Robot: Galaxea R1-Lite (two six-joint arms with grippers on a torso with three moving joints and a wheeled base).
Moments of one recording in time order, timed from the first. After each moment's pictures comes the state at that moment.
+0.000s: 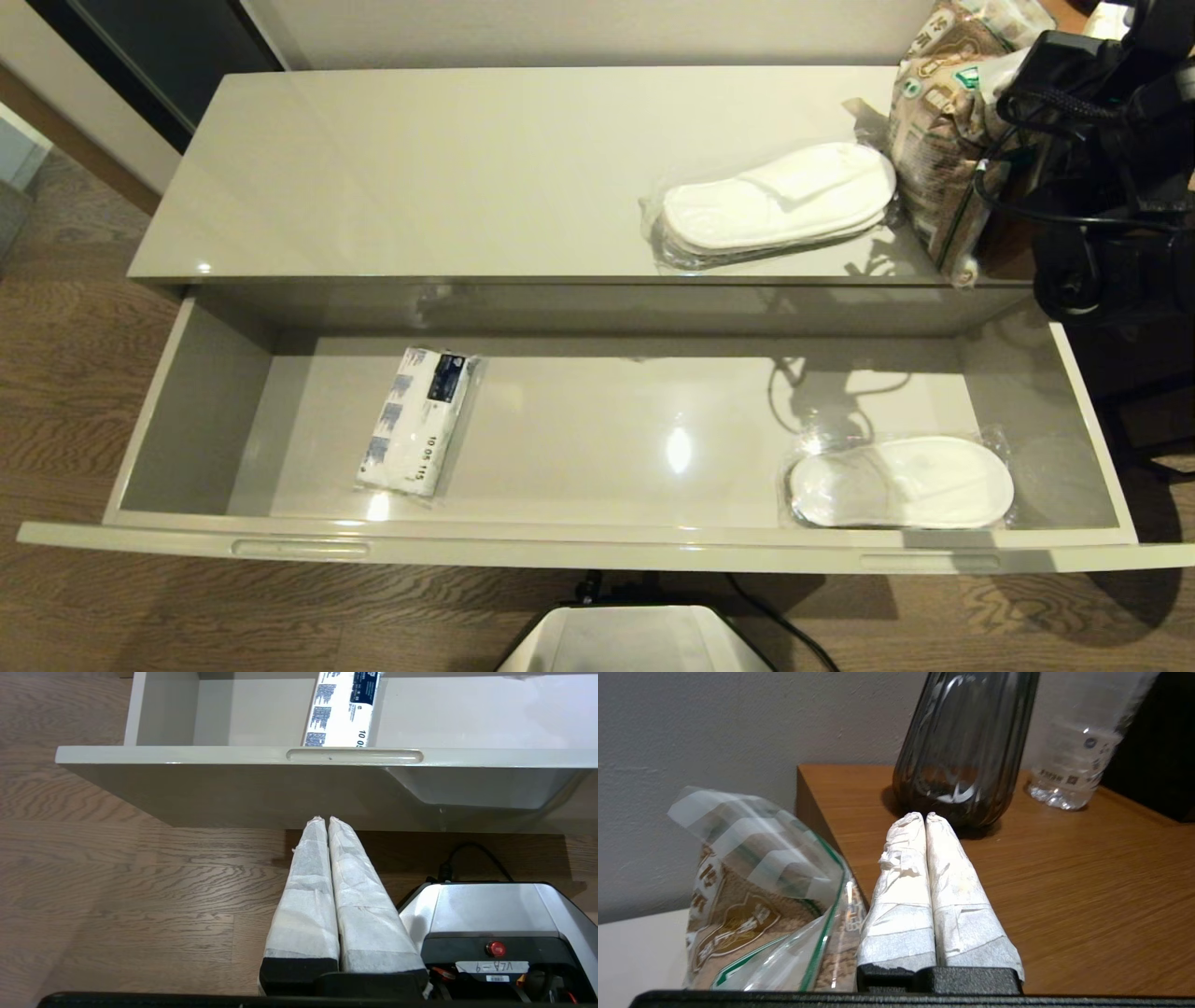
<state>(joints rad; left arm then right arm) 0.00 0.00 0.00 0.01 0.00 0.04 0.06 2.01 -1.51 -1.38 -0.54 -0.36</state>
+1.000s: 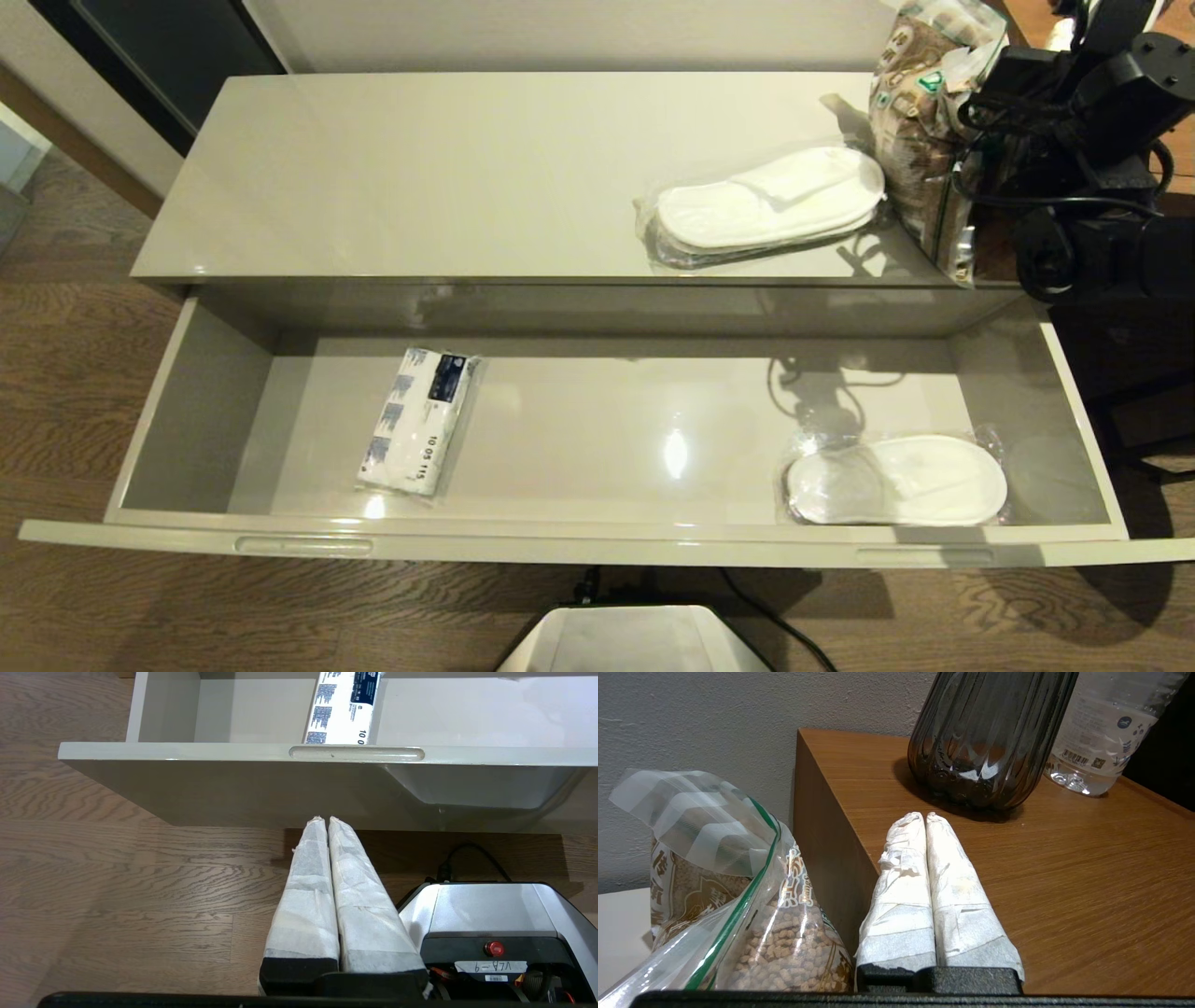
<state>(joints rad) 0.00 0.00 0.00 0.01 0.00 0.04 0.02 2.18 -1.71 -1.08 -0.56 -0.29</state>
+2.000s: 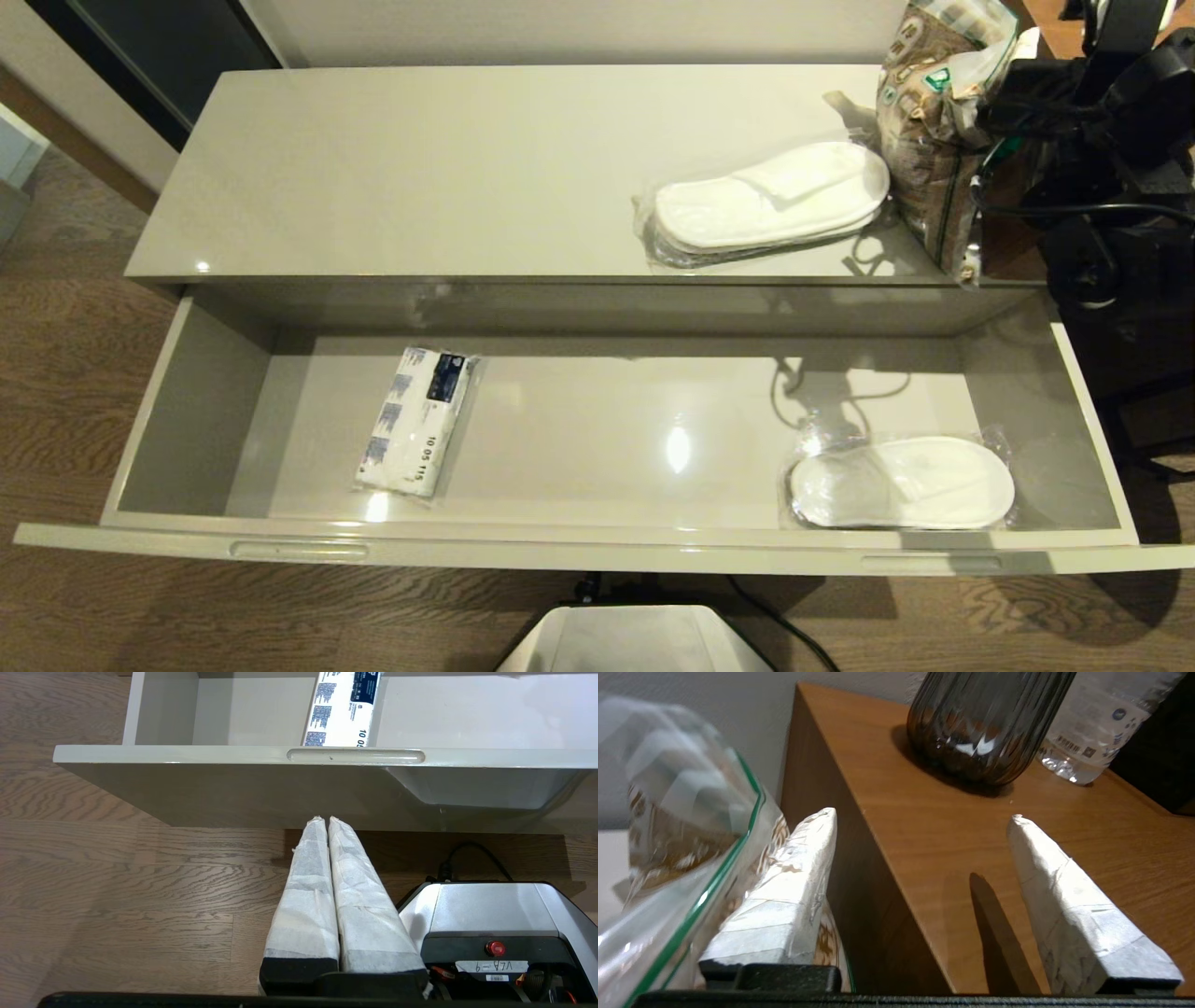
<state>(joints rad) 0.00 0.00 0.00 0.01 0.00 0.04 0.07 2.00 -1.49 -1.11 -0.56 -0.40</state>
